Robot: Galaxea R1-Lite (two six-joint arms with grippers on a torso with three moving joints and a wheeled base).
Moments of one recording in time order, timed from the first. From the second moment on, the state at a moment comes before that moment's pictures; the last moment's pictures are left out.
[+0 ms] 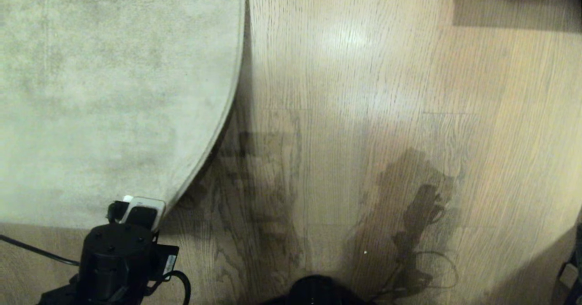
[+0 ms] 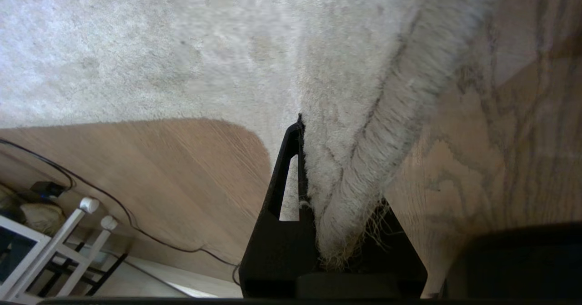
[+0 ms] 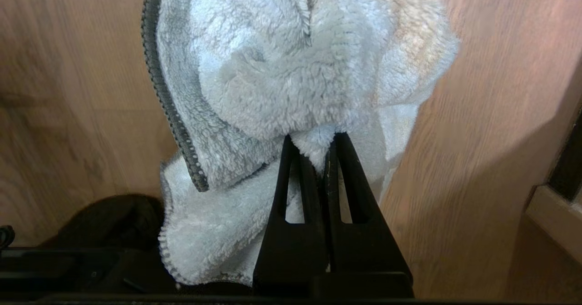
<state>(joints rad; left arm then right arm) -0.59 1.61 -0.12 -0.94 0.82 0.01 0.00 0.00 0.00 -0.01 0.00 0.02</state>
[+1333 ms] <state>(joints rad) -0.58 1.61 -0.12 -0.94 0.82 0.01 0.00 0.00 0.00 -0.01 0.00 0.02</state>
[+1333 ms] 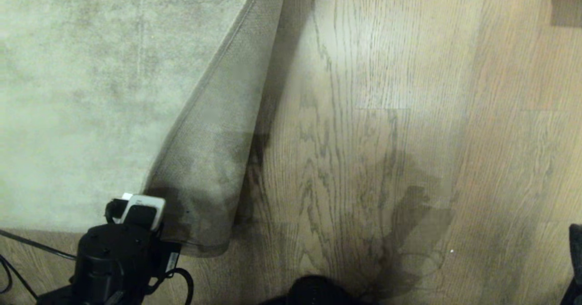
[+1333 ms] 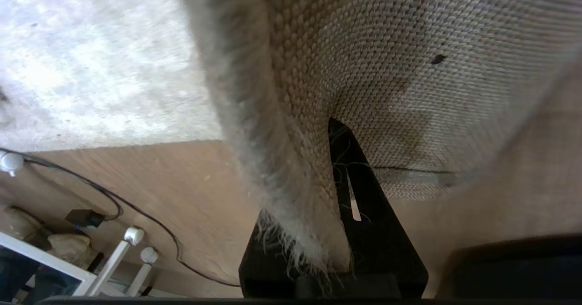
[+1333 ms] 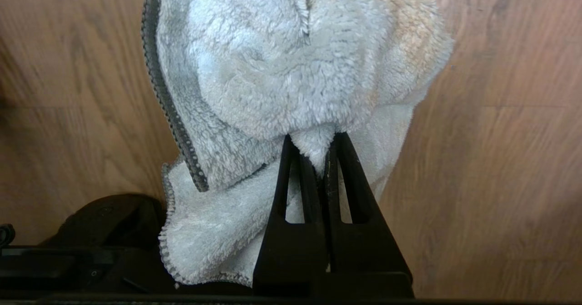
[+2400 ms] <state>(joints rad) -0.30 1.64 -0.50 -1.04 0.62 0.25 0.00 0.00 0.00 -0.01 0.00 0.02</state>
